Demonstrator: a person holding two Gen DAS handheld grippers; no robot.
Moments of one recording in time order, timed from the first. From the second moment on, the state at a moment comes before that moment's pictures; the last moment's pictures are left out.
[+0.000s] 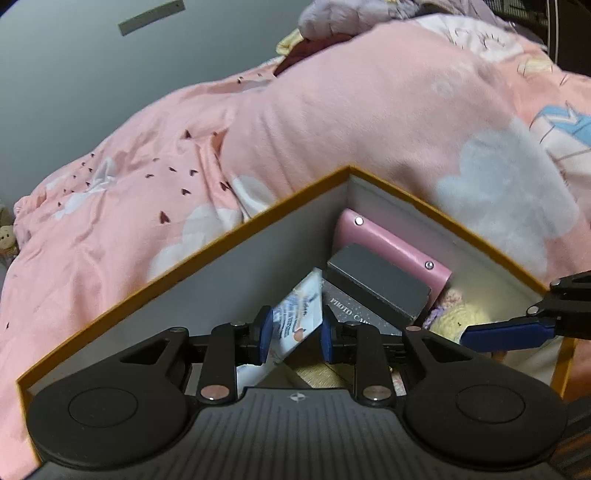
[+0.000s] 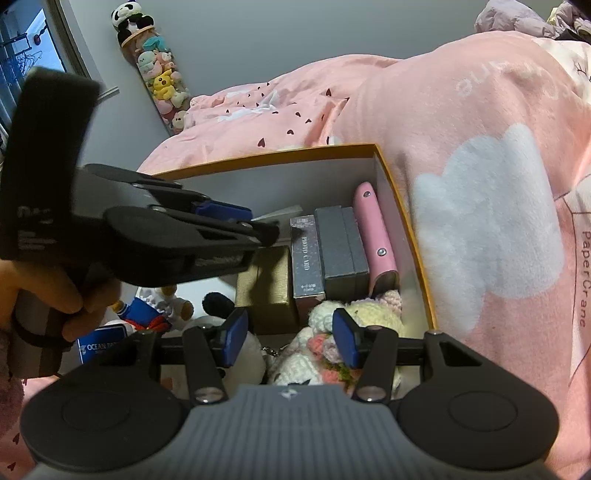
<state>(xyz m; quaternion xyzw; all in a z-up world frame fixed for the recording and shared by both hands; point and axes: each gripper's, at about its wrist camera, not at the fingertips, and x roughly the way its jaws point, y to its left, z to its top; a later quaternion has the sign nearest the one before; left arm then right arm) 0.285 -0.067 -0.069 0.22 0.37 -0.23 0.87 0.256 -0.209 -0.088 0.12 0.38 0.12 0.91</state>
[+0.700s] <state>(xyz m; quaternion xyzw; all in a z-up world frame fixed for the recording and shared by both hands) 0.182 0.030 -0.001 -0.01 0.36 -0.15 0.92 0.207 -0.201 -0.046 0.11 0.34 0.14 0.92</state>
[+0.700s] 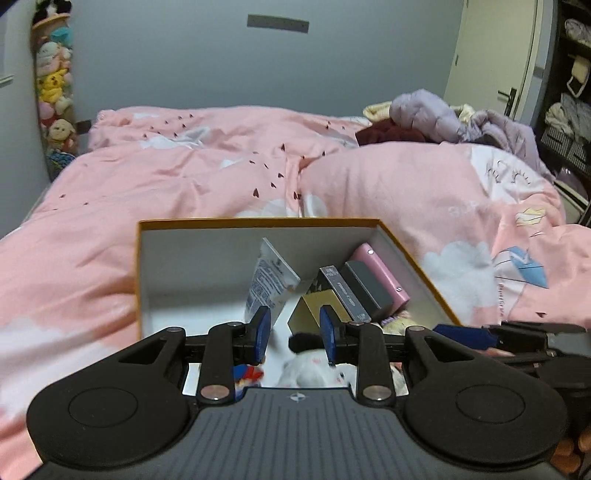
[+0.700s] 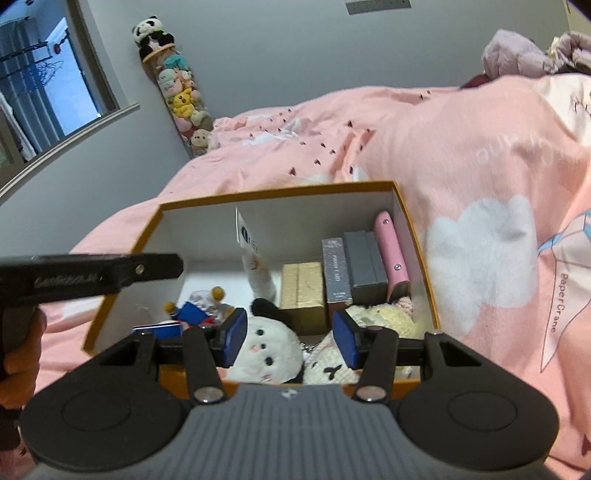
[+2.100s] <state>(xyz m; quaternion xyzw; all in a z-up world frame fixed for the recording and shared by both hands) 0.007 0.023 -0.110 -0.03 0.46 -0.12 0.88 0.063 -0.155 -0.131 -0.05 0.40 0.15 0.90</state>
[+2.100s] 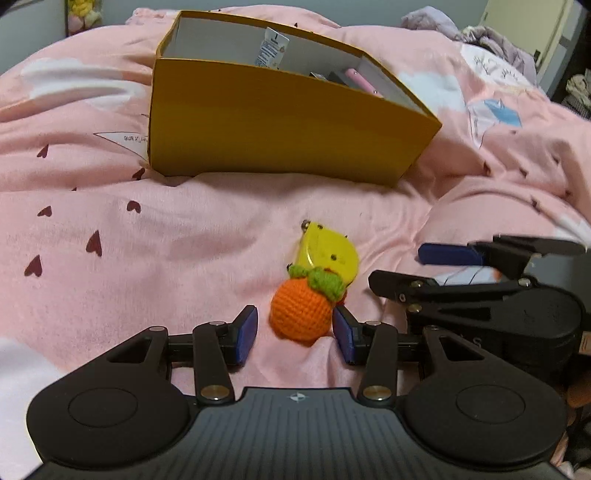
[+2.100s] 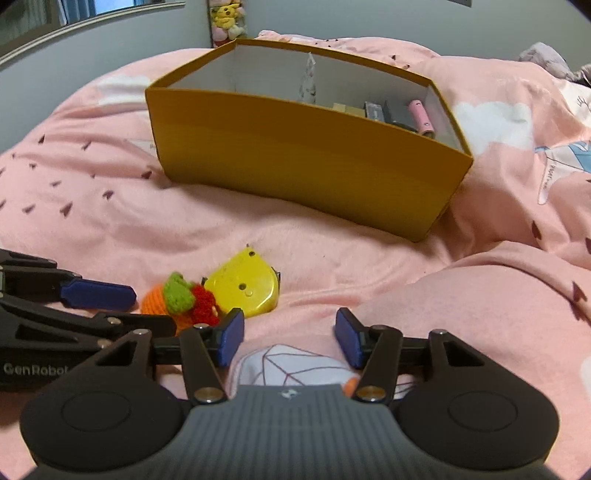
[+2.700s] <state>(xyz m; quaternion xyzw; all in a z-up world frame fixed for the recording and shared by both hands) 0.011 0.000 -0.112 0.04 0.44 -0.12 0.89 0.064 -0.179 -0.128 0.04 0.38 0.16 0.91</state>
